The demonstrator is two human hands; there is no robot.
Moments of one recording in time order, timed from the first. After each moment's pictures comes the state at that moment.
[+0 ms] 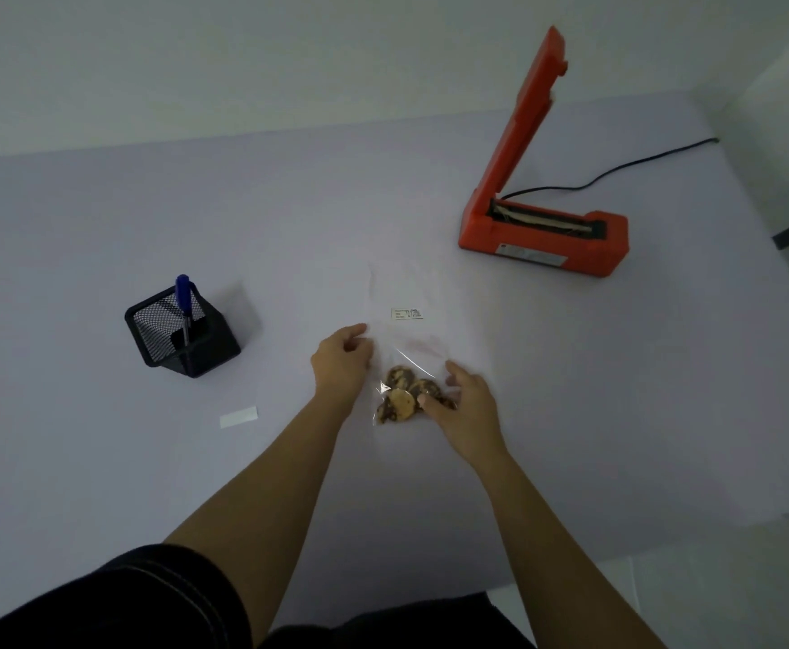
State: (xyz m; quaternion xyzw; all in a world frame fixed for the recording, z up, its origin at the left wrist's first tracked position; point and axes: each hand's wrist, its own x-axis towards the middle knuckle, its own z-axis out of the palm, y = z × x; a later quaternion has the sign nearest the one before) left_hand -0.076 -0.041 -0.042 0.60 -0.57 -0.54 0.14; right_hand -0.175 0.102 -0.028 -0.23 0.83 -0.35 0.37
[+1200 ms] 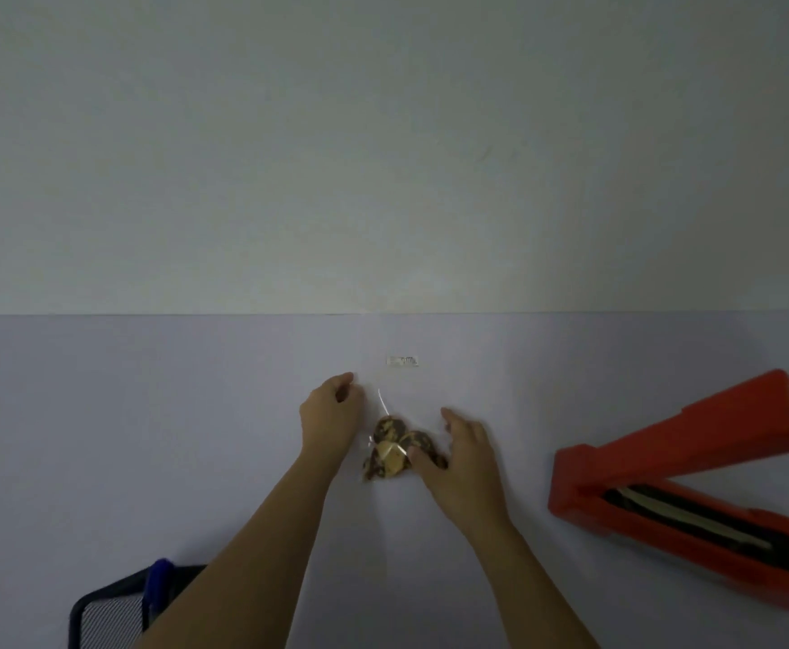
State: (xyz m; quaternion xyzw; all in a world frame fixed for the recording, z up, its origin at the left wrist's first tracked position) left_hand -0.155 -0.289 -0.053 0.65 -0.59 -0.43 0.21; right_hand -0.273 -0.165 -0.054 -0.37 0.80 -0.35 0.32
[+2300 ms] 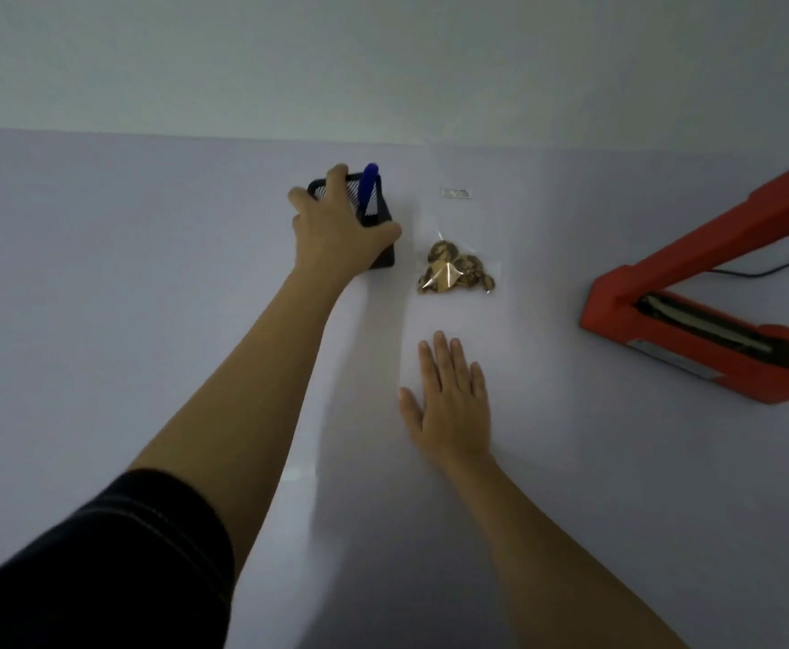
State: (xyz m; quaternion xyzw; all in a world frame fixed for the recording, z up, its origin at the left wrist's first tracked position) left_hand -0.085 -0.255 0.050 0.64 -0.69 -0.33 0.12; right_hand -0.151 -0.052 -0.082 -0.58 0.79 -0.06 0.18
